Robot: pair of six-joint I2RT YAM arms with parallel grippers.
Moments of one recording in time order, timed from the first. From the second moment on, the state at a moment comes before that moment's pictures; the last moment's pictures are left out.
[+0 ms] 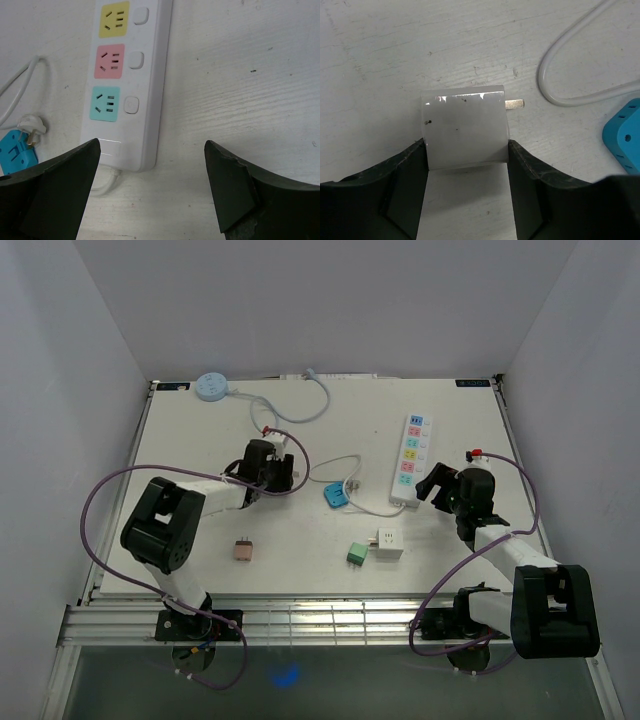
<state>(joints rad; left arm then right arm) -0.43 1.72 0.84 0.18 -0.02 -0.15 0.07 1.16 0.38 0.23 -0.08 0.44</state>
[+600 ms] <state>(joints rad) -0.53 1.40 0.64 0.28 0.08 -0.13 0.07 1.24 0.52 0.21 -0.35 0.39</state>
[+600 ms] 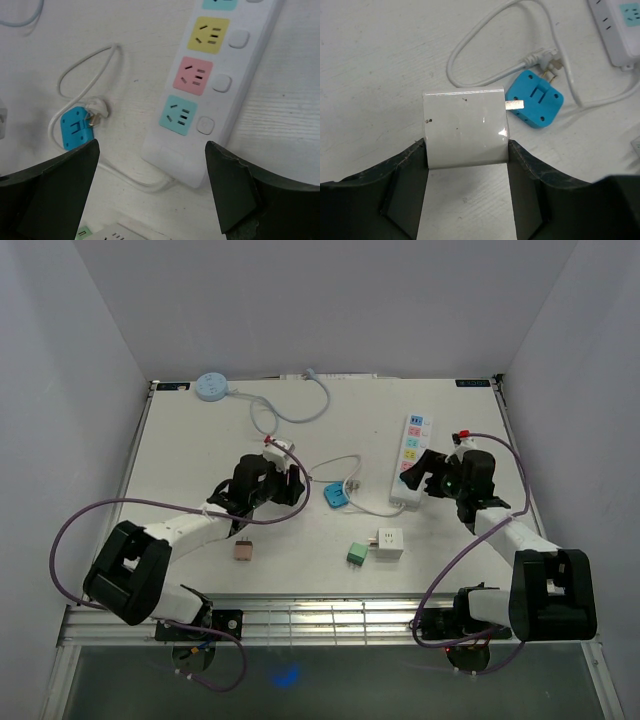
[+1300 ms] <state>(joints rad) -0.72 1.32 0.56 0.41 0.15 0.00 0.33 1.45 0.82 0.16 -0.83 0.42</state>
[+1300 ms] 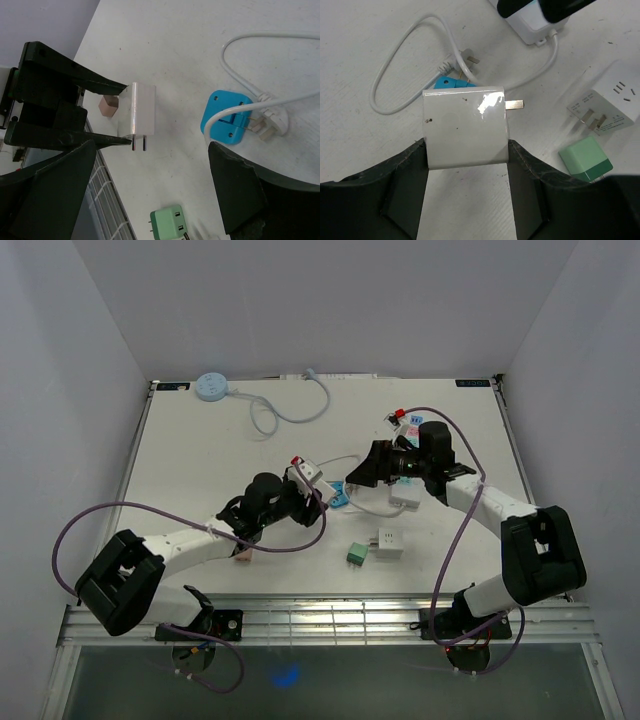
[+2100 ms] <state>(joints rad) -0.78 1.28 0.50 0.51 0.16 0.11 0.45 1.49 0.81 0.21 -0.83 0.49</state>
